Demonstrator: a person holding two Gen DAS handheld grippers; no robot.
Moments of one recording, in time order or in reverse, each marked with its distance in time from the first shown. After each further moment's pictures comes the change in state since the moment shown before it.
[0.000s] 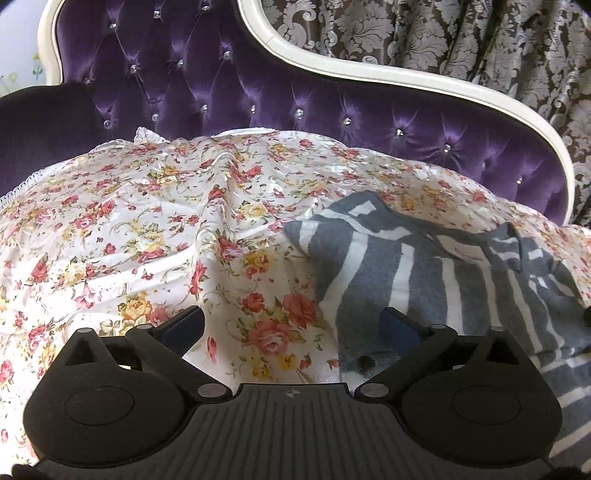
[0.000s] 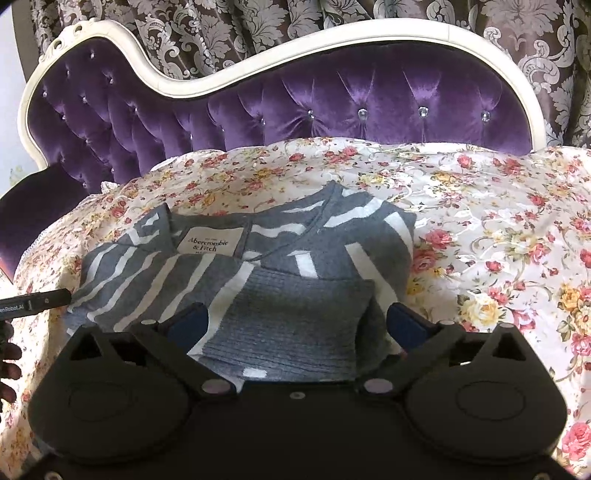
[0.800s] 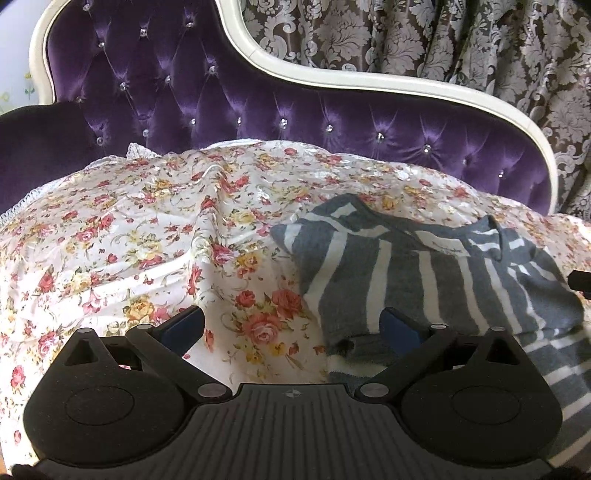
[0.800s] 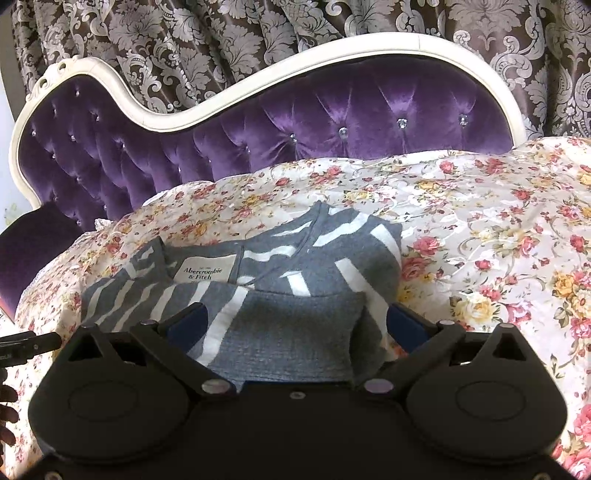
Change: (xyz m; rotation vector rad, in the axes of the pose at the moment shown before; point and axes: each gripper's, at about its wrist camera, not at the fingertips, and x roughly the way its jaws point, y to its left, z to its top) left arm -0.021 -0.007 -0.004 0.046 -0.030 -0.017; right arm -0.005 -0.006 -0.001 0.102 -0.093 -0.015
